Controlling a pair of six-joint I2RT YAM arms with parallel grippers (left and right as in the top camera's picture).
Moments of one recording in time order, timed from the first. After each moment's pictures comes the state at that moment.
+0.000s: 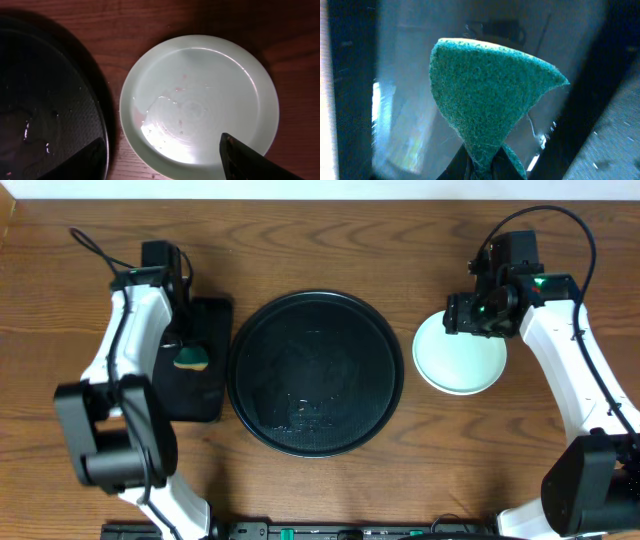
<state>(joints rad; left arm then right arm) 0.12 1.90 1.41 -0.97 -0.08 -0.08 0.09 1.70 1.40 -0.93 -0.11 0.16</state>
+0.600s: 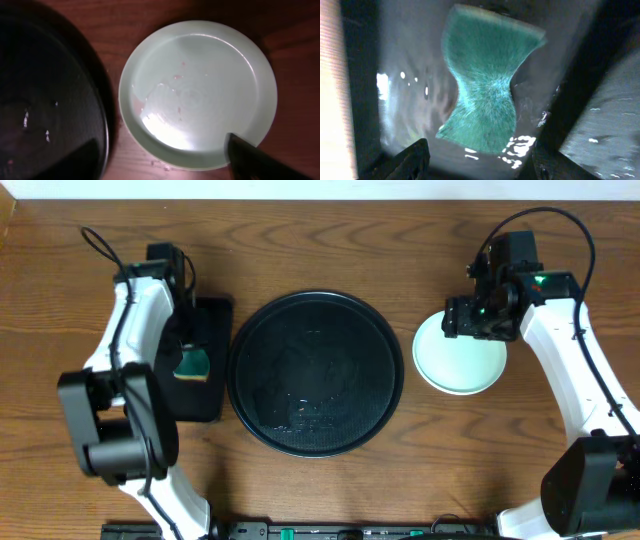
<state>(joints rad) 0.12 1.89 1.50 -1.11 -0.08 -0.09 0.09 1.70 1.44 -1.02 -0.11 0.16</state>
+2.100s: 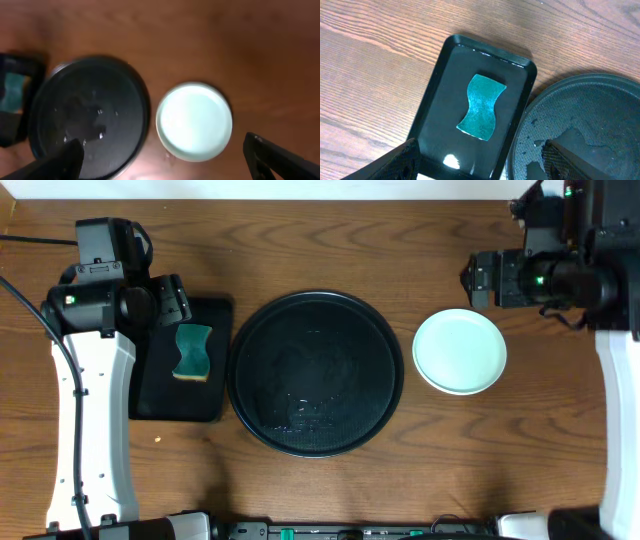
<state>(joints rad) 0.12 1.48 1.56 -1.13 -0.09 -0.17 0.12 1.55 2.02 -1.37 -0.14 0.04</state>
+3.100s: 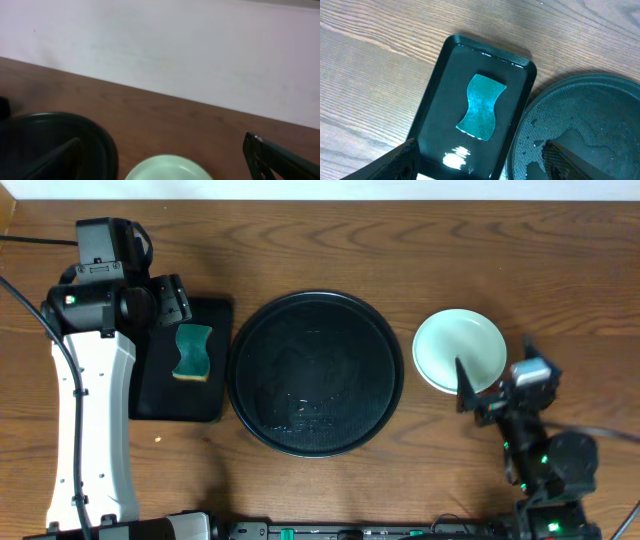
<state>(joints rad) 0.12 1.48 1.56 -1.13 -0.09 -0.17 0.10 0.40 0.29 0.07 -0.15 -0.11</state>
